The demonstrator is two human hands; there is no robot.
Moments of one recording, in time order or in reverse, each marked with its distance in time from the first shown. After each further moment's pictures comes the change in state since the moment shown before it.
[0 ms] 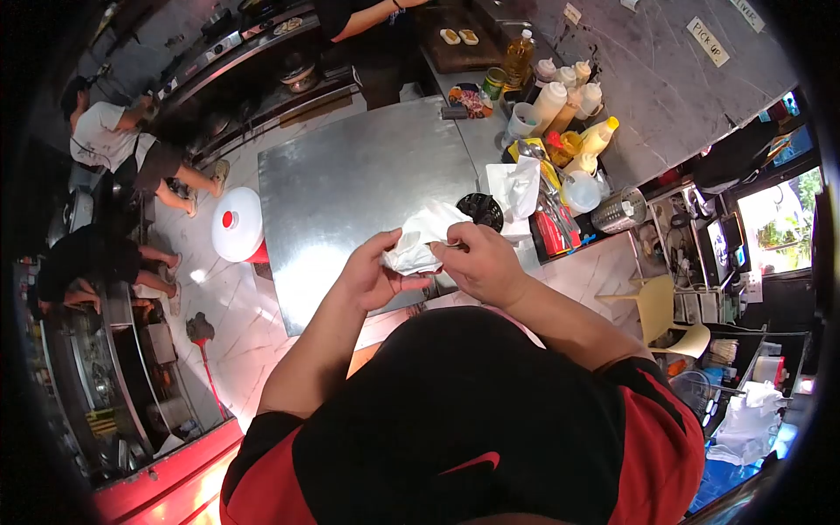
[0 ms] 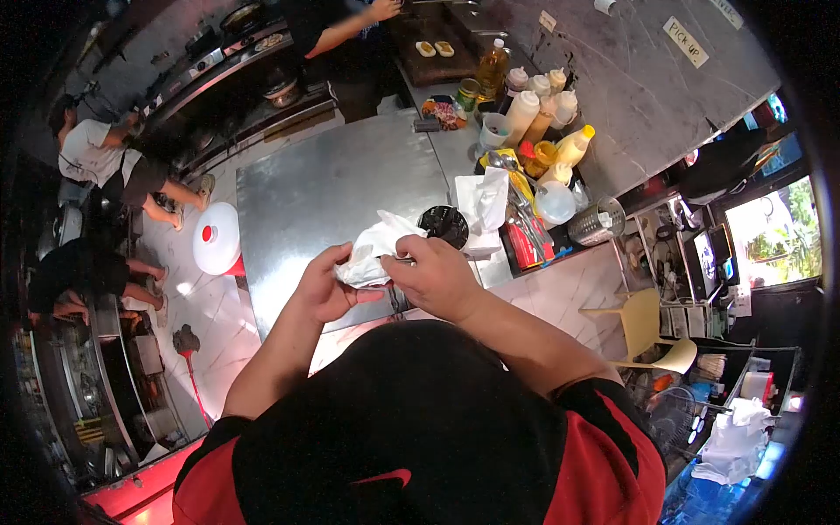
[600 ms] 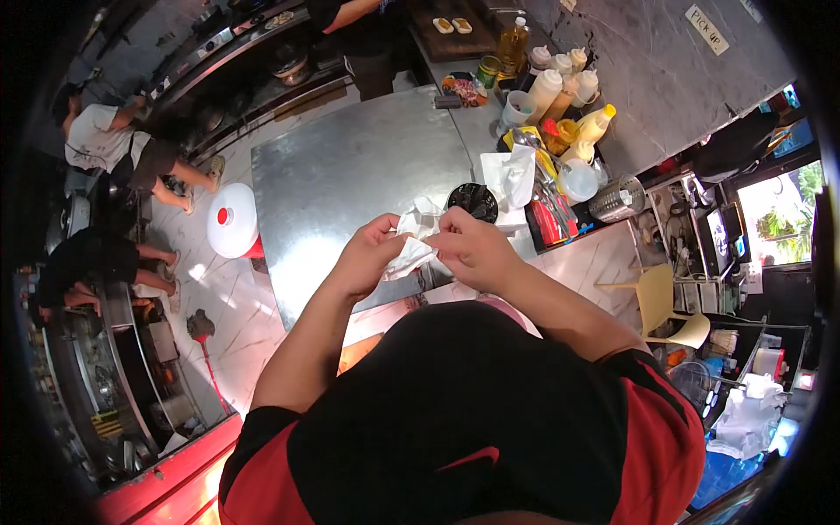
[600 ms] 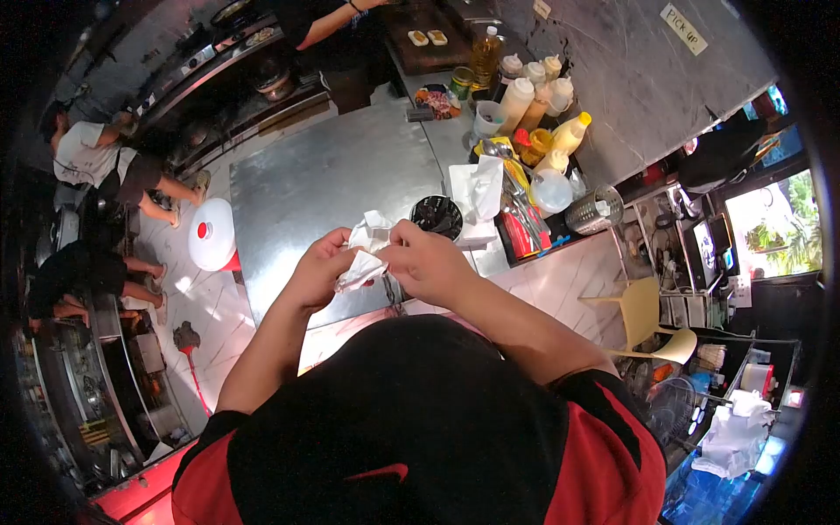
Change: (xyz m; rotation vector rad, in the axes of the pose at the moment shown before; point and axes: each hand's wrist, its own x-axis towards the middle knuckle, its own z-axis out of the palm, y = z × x) left_hand 0.004 0.002 0.011 0.433 0.110 0.194; right_hand 0.001 0.008 -0.004 0.297 -0.150 0.194
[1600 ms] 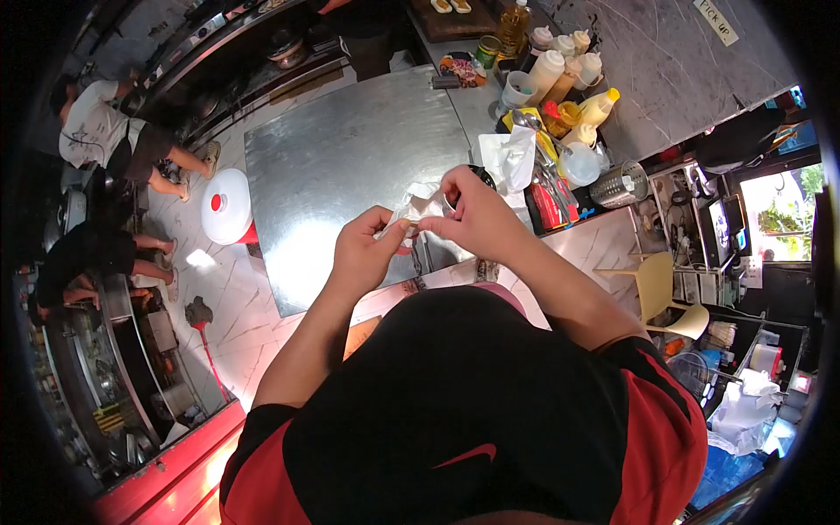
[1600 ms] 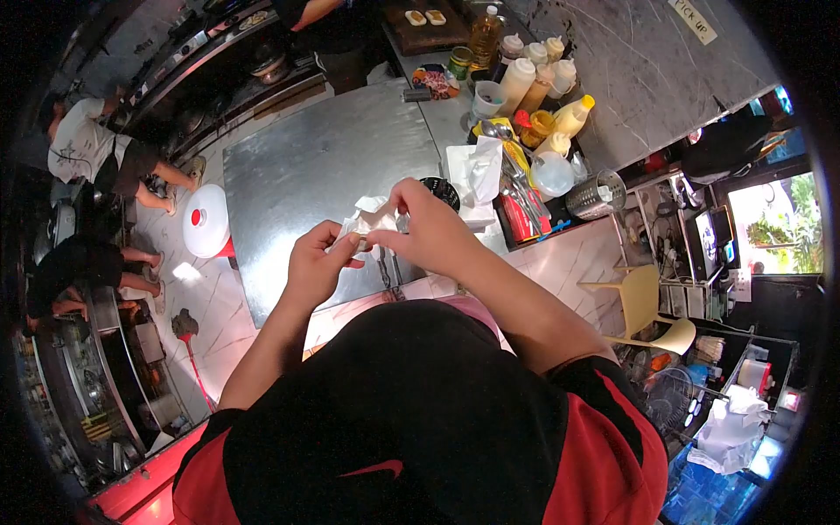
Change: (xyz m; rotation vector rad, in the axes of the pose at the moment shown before) left_hand -0.018 -0.002 0.031 0.365 0.273 0.187; right_hand 0.022 -0.002 -0.019 0.179 -0.050 0.475
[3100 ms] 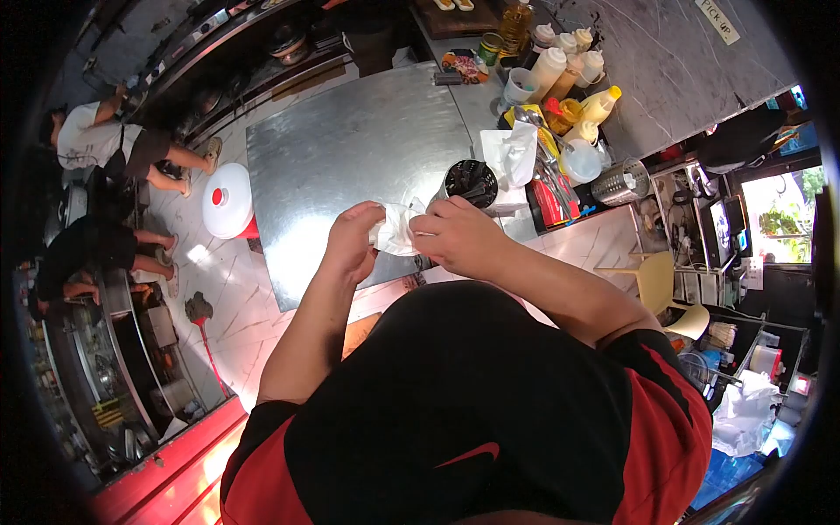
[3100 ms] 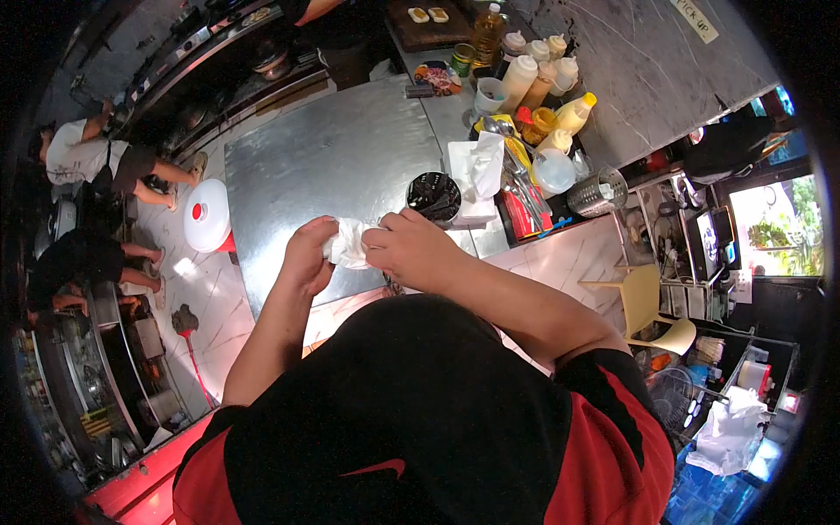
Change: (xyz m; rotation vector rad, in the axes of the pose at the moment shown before) left_hand 0.024 -0.042 -0.023 -0.610 0.105 -0.269; right_hand -0.010 0.022 0.031 -0.548 -0.083 -0.792
